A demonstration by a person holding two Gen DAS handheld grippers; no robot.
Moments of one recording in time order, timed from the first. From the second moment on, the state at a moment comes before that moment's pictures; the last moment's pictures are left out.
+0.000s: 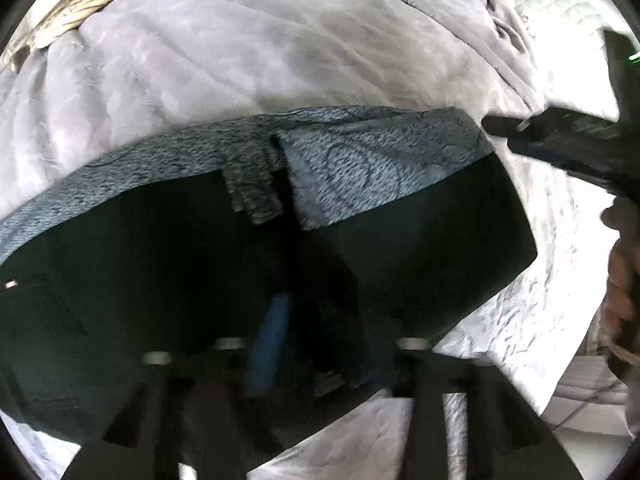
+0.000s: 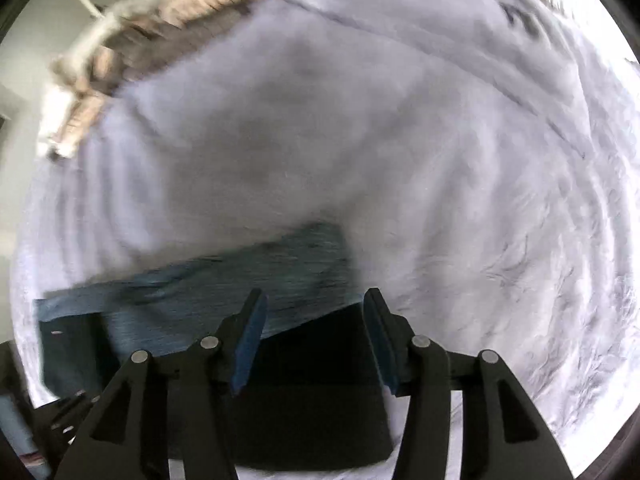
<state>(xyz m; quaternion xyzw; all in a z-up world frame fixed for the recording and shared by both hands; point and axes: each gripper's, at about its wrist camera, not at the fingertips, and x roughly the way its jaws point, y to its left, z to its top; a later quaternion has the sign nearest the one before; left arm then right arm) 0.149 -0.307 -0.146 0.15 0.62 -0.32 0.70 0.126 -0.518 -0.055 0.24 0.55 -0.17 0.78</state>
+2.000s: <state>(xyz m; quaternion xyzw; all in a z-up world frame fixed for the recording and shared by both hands) 0.110 -0.082 -0.091 0.16 0.65 -0.17 0.73 0.083 -0.279 -0.064 0.27 0.66 -0.01 0.71</state>
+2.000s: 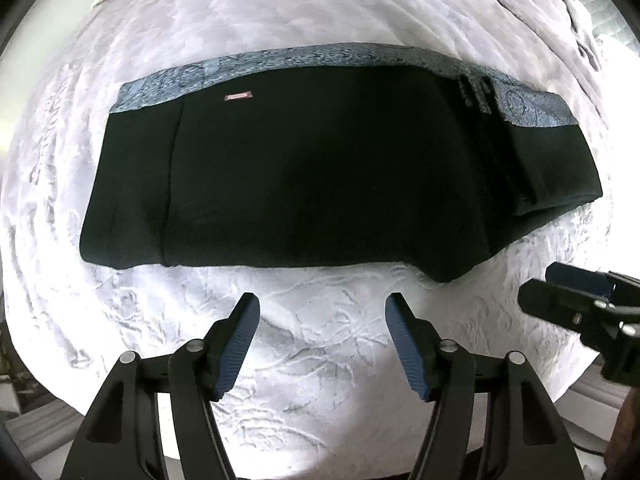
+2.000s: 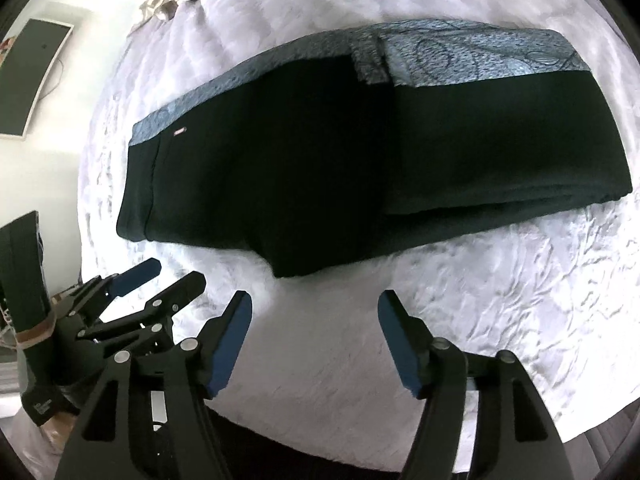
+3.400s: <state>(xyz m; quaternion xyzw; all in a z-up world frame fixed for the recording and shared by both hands) 0.135 0.018 -0.101 0.05 0.68 -0.13 0.72 0.105 -0.210 -0.073 0.18 0.71 0.00 0.68</state>
